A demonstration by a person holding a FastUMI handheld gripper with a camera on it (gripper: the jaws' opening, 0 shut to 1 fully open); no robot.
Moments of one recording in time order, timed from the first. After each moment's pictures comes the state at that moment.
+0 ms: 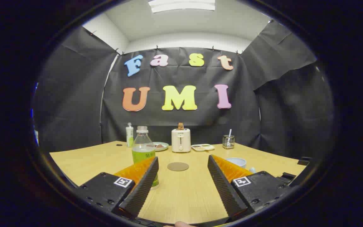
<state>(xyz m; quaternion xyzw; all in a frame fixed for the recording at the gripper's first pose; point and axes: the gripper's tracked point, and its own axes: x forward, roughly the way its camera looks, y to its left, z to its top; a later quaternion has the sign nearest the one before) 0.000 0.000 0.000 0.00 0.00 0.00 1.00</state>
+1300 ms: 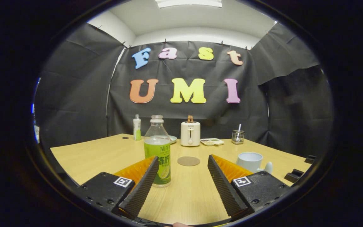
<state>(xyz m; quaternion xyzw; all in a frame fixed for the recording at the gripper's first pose) 0.018 0.039 -0.019 -0.01 0.03 0.03 1.00</state>
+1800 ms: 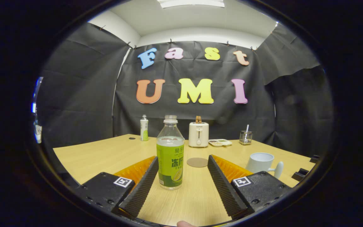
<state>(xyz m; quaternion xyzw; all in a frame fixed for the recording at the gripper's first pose) 0.028 0.065 -0.023 -0.01 0.04 0.05 1.00</state>
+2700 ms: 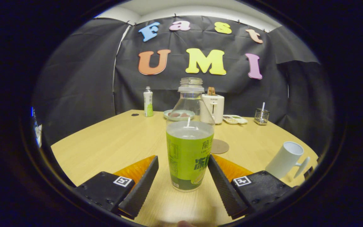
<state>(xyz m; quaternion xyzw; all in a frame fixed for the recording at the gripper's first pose) 0.091 0.108 -0.059 -0.03 0.19 0.07 0.98</state>
